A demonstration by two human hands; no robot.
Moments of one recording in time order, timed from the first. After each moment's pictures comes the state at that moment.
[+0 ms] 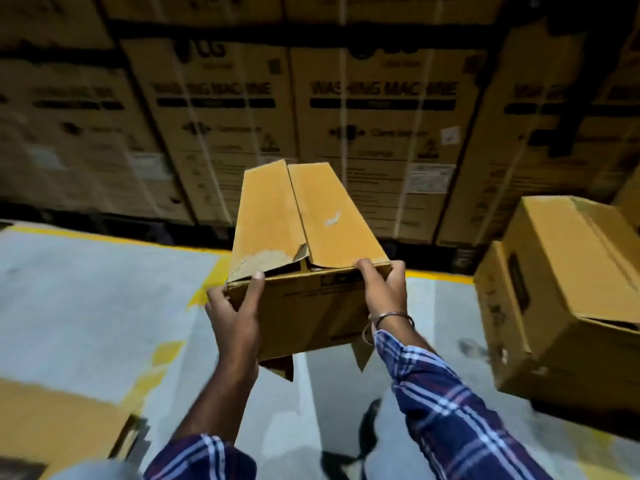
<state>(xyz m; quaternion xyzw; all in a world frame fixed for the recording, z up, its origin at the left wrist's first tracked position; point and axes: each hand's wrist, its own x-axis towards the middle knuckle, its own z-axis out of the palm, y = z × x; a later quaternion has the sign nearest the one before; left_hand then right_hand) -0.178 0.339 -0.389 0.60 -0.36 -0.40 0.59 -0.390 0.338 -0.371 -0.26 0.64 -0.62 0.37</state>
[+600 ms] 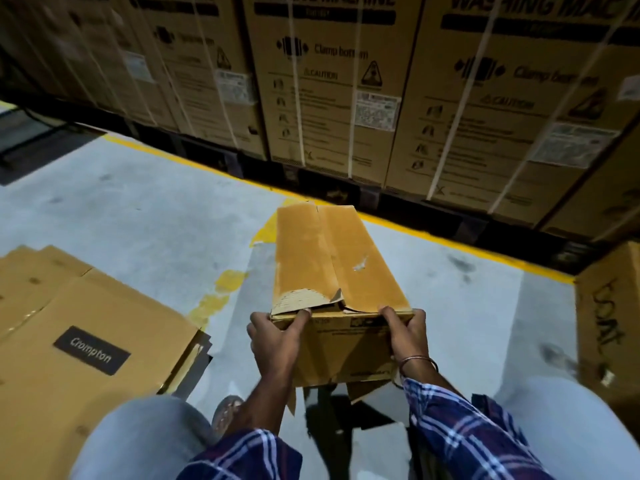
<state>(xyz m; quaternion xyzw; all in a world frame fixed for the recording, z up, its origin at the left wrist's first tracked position) -0.069 0.356 -0.532 0.80 -0.30 -0.32 0.40 -0.281 0.330 -0.548 -0.30 0.71 -0.42 0.47</state>
